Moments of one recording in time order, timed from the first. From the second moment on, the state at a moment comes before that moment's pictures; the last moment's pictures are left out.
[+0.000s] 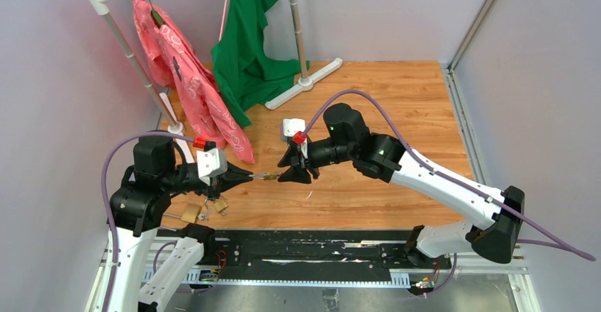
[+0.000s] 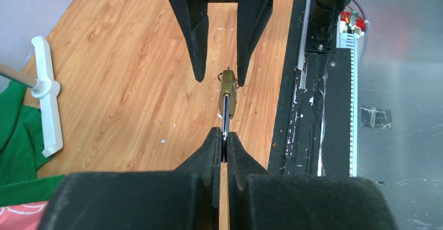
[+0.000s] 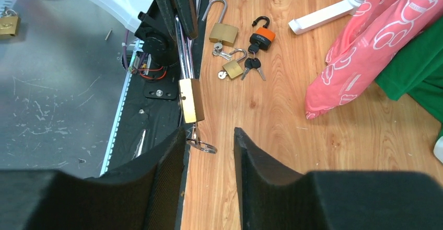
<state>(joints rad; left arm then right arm) -0.21 0.63 1.10 -0.95 1.05 0.55 1.00 1.29 1.27 -0.34 -0.63 -0.25</state>
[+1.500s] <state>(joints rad) -0.21 0.62 1.18 -1.11 0.94 0.77 -0.02 1.68 0.95 -0.33 -0.52 0.30</state>
